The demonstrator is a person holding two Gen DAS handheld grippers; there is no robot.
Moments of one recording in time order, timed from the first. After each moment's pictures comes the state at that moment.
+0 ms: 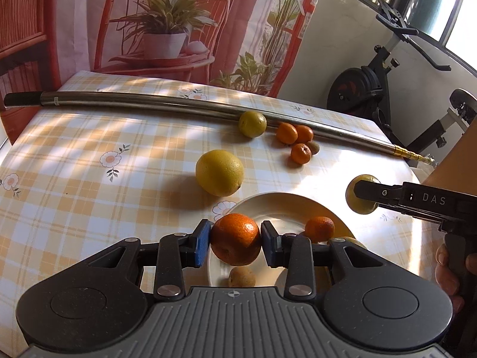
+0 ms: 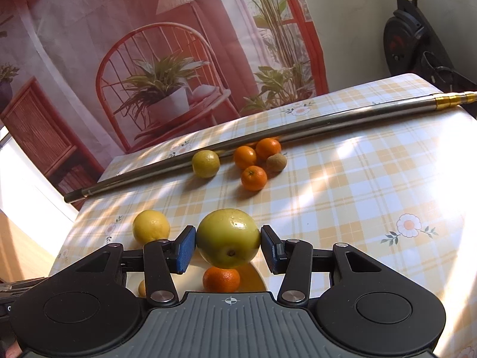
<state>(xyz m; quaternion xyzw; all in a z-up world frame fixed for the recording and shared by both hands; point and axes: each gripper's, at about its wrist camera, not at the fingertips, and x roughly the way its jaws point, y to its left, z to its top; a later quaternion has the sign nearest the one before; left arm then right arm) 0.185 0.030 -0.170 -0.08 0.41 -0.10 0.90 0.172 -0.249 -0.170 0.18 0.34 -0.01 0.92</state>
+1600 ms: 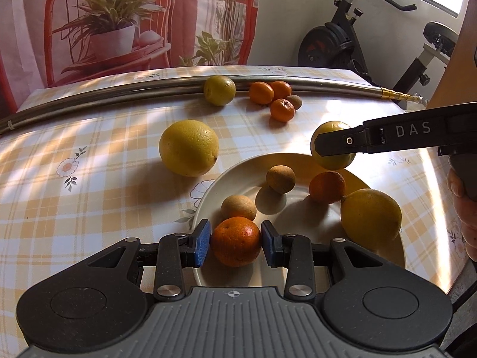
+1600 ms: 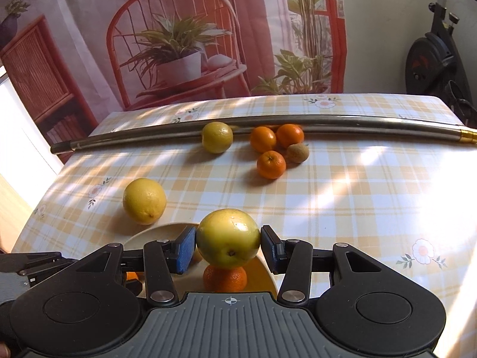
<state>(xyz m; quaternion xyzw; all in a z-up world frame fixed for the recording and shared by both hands) 0.203 0.004 -0.219 0.03 0.41 -0.17 0.90 0.212 -0.211 -0.181 0.08 0.40 0.00 0.91</state>
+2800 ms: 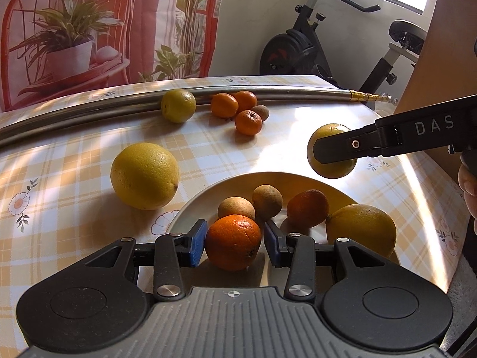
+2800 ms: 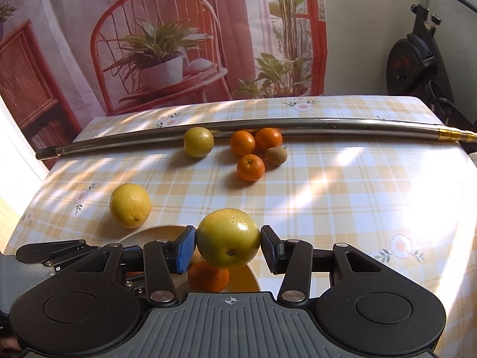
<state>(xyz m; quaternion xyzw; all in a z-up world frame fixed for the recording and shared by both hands) 0.230 -0.009 -0.236 0.03 0.38 -0.24 0.89 0.201 -0.219 -0.172 0.08 0.39 -0.04 0.91</state>
